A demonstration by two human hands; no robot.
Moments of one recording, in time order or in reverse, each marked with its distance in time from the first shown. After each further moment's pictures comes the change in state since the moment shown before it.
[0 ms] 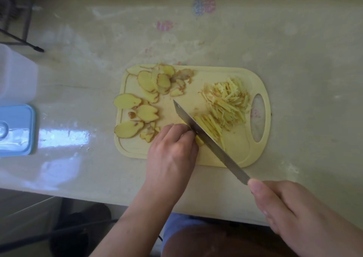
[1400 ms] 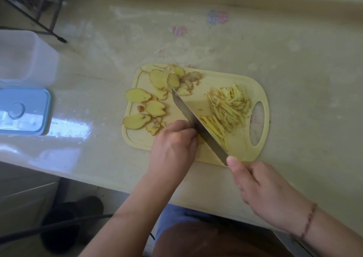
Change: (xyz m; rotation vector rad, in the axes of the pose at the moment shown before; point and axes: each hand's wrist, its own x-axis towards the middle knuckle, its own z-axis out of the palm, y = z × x) left_hand 0.002 0.003 -0.007 -0.177 -0.027 -0.119; right_hand 0.030 -0.011 0.007 -0.027 0.003 -0.126
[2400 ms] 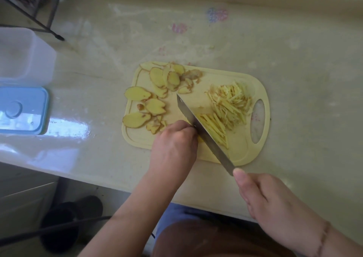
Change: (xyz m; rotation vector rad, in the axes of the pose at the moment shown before) left_hand -0.001 0.000 0.001 0.084 -0.046 -0.023; right_hand -0.020 0.006 0.008 -0.008 0.028 0.016
